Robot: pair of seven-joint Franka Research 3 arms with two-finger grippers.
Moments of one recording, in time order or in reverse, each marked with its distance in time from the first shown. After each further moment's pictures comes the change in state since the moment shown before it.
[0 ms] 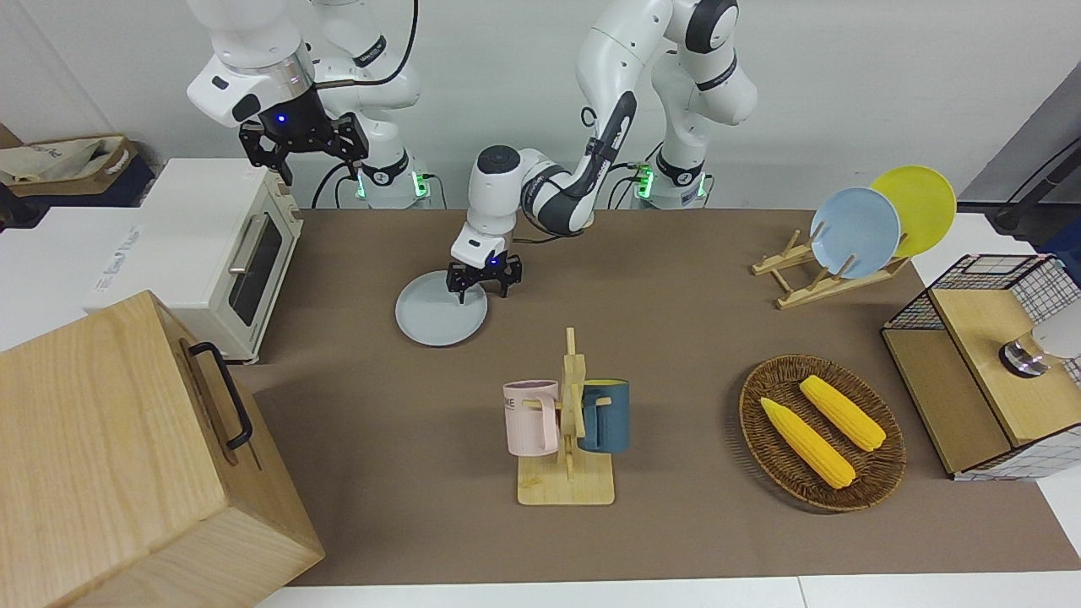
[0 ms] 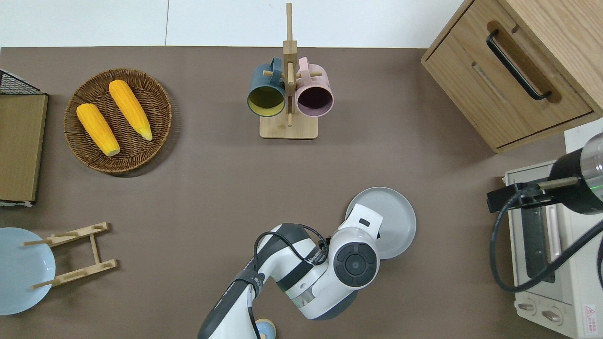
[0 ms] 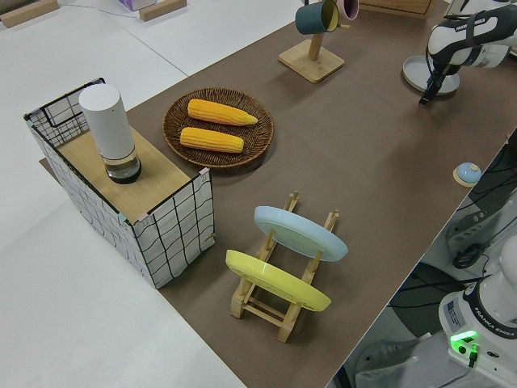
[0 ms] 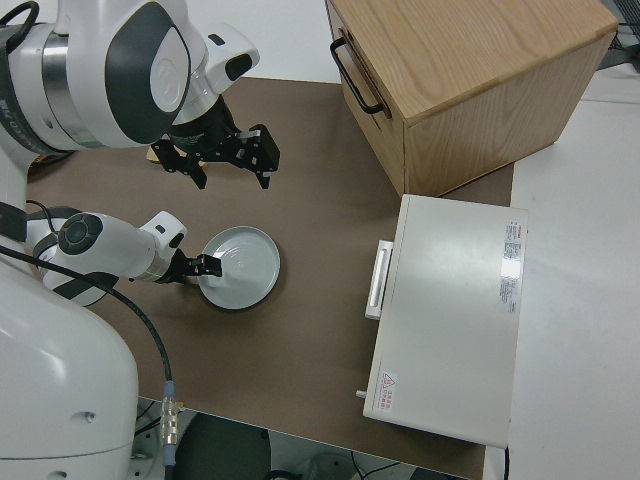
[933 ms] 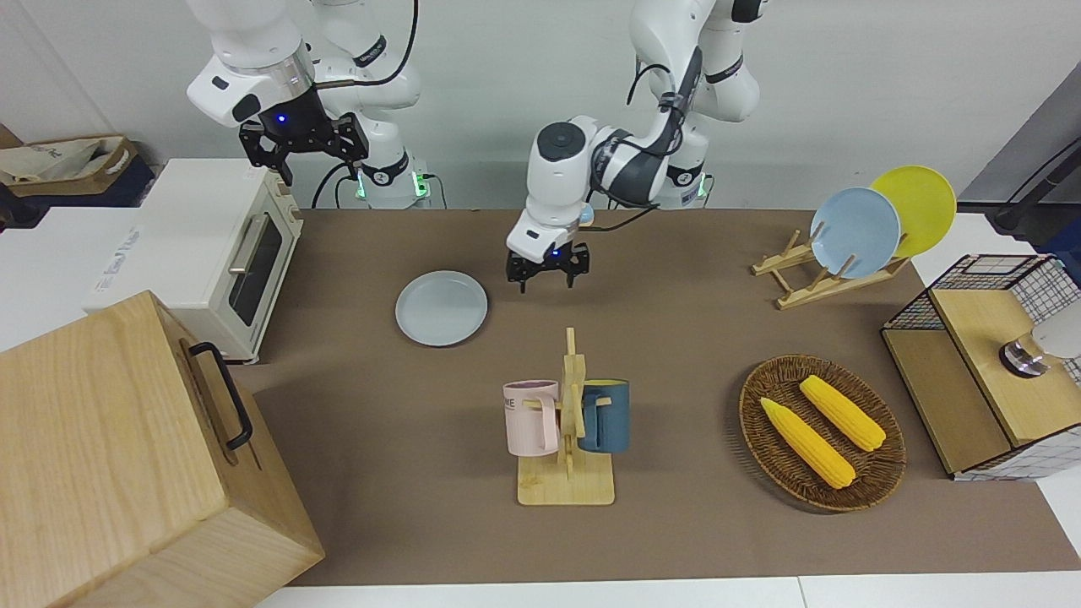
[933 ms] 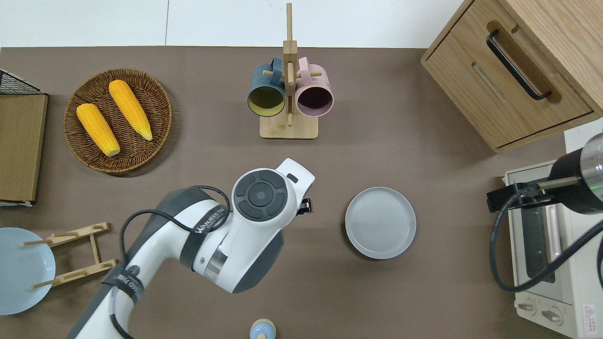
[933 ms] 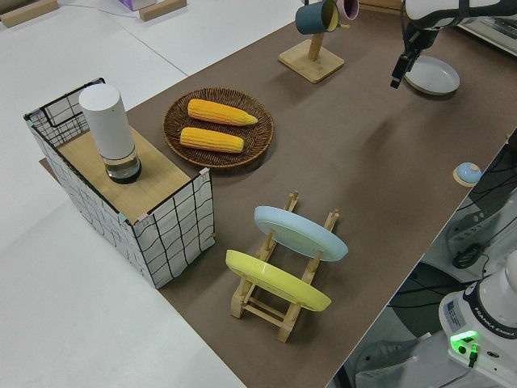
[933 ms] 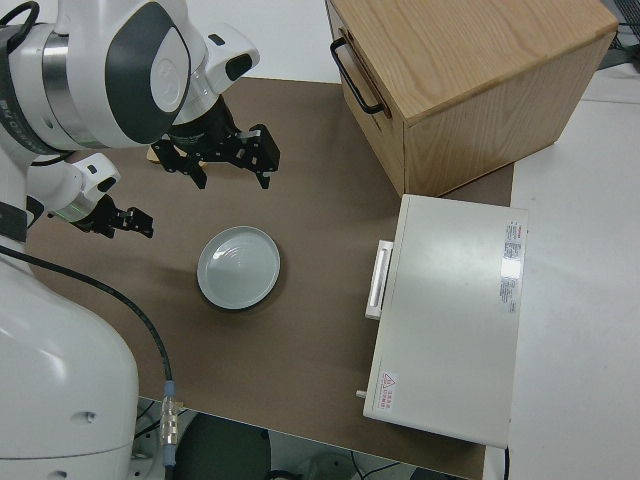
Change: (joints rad) left arm 0.262 -0.243 0.021 0.000 -0.079 -0.421 0.482; right arm 0.000 0.000 0.000 0.000 0.000 0.000 0.000
